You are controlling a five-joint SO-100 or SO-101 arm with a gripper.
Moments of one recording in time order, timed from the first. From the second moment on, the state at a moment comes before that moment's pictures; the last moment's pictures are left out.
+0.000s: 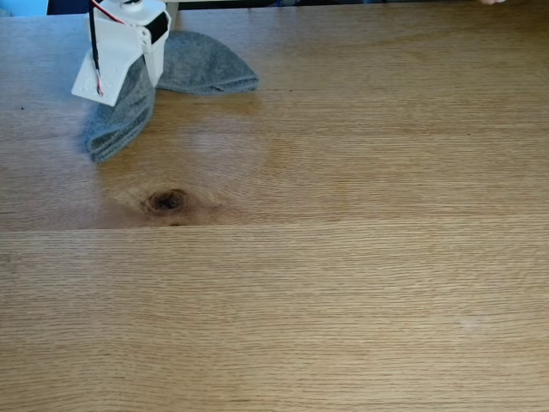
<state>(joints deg) 50.0 74.1 119.2 50.0 -17.3</state>
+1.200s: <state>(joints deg) -3.7 115.9 119.4 66.7 3.5</state>
